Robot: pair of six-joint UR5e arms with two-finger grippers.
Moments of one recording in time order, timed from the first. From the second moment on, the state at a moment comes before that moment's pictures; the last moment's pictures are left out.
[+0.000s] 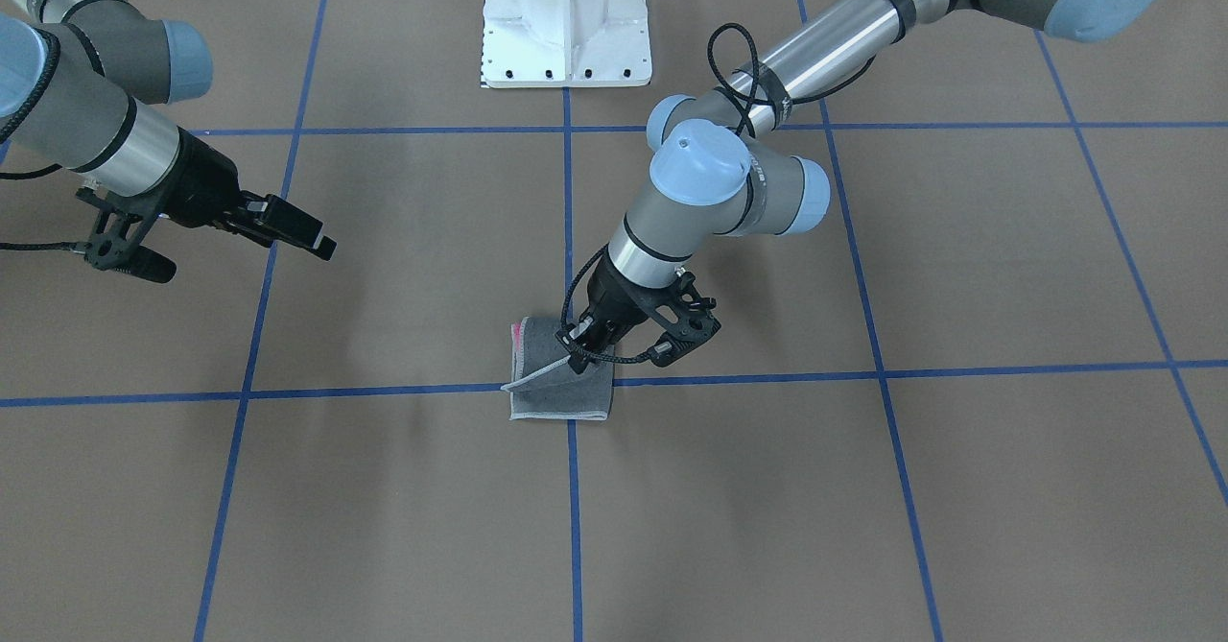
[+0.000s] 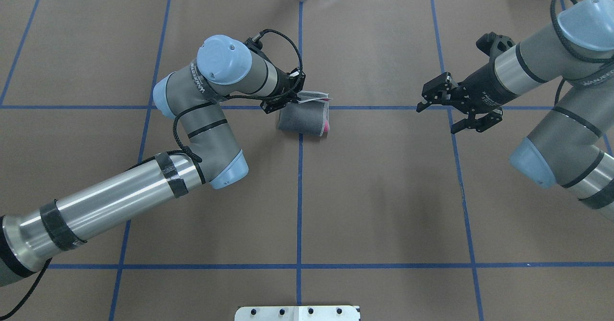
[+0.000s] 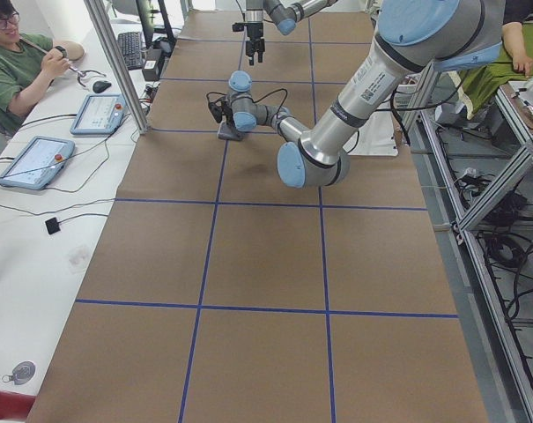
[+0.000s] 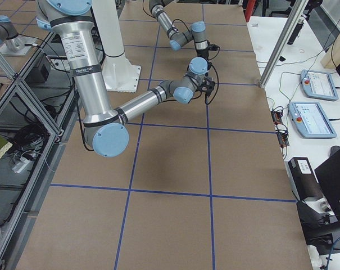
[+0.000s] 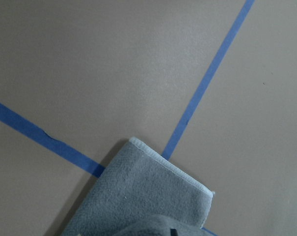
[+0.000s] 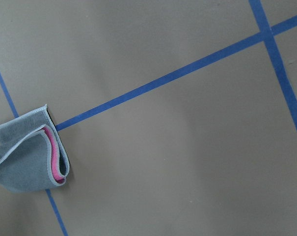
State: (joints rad) left arm -0.64 -2.45 -1.14 -2.31 -1.87 -1.92; right arm 0.91 -1.30 1.77 -1.09 2.39 1.48
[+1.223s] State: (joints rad) left arm -0.67 -2.50 -1.08 -2.33 -1.83 -2.00; right arm 0.91 -1.30 1.77 -1.09 2.39 1.48
